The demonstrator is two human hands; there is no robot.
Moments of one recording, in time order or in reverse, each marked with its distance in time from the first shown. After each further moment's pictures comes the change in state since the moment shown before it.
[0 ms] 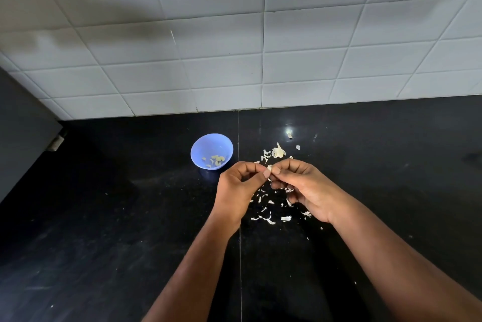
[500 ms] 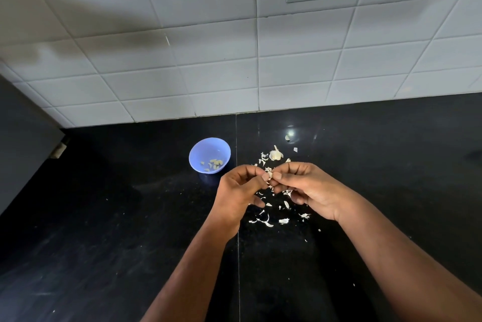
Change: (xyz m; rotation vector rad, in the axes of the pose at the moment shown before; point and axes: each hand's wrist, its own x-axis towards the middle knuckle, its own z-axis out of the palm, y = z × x) left_hand -0.004 0.008 0.002 -0.087 -0.129 -0.044; right_hand -0.005 -0.007 -0.019 -0.038 -0.099 -0.013
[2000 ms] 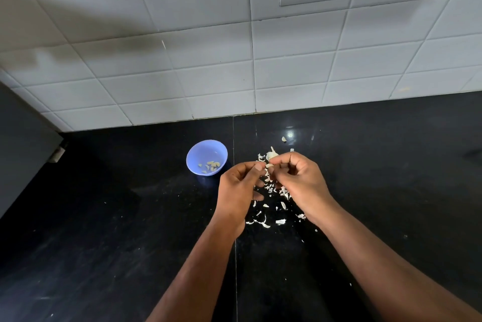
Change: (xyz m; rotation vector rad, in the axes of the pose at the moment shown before) left_hand 0.006 0.003 0.021 0.054 0.199 -0.019; right_hand 0.008 0.014 0.021 -0.088 0.386 -0.362
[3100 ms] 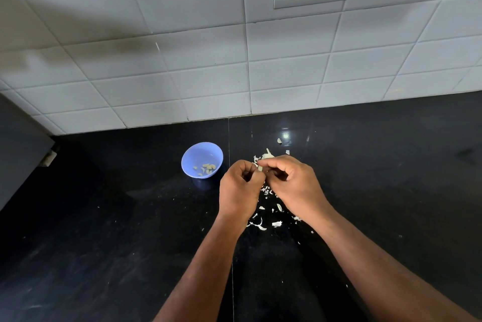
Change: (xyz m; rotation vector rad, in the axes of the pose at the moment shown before) left_hand 0.008 -0.002 0.013 0.261 0.080 0.086; right_hand -0.006 -0.012 0.001 -0.336 -0.011 -0.193
